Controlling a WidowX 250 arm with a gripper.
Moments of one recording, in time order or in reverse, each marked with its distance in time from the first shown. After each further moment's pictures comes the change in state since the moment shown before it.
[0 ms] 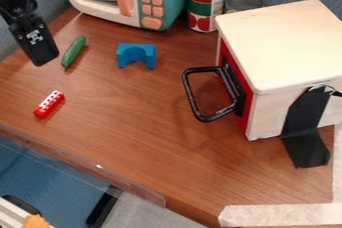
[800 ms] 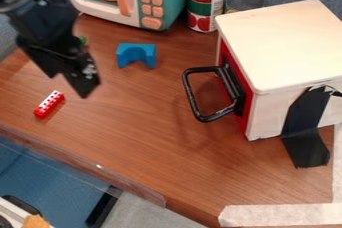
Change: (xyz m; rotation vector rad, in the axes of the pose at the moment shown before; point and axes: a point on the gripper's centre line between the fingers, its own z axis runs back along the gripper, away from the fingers) arm 0.013 -0.040 -0.030 0.051 -0.079 0.308
